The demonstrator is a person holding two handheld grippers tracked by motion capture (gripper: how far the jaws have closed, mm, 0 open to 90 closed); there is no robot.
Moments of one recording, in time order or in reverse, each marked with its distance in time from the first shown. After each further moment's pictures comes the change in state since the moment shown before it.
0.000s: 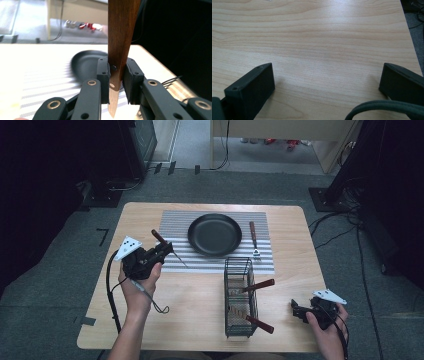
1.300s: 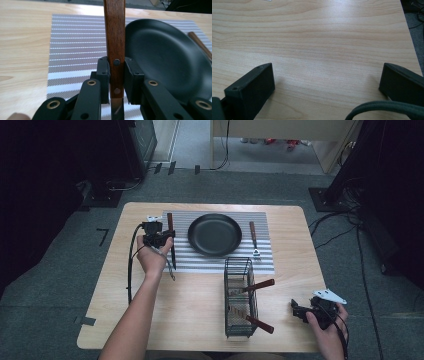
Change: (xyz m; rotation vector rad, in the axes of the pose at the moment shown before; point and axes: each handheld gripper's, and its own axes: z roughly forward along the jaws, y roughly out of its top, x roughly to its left) left arm 0.074 -0.002 0.147 0.314 0.249 -0.067; right arm 0.000 0.000 0.000 0.000 0.001 0.001
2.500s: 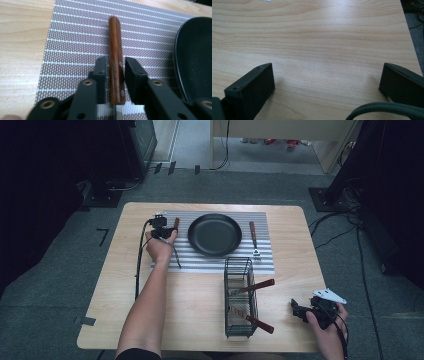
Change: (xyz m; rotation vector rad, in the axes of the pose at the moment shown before) left arm 0.033 0.004 0.089 0.064 0.055 -0.125; right arm 0.000 0.001 0.001 0.001 0.000 0.000
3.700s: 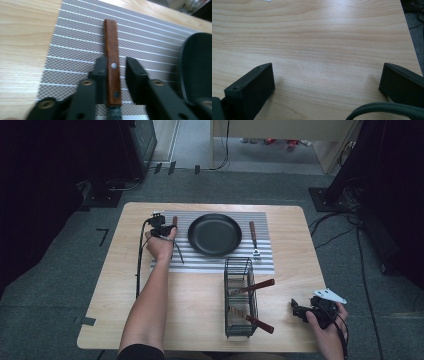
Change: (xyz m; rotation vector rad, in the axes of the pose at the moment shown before) left arm 0.005 0.005 0.005 -0.030 -0.025 -0.083; right arm 0.000 0.000 0.000 0.001 0.000 0.001
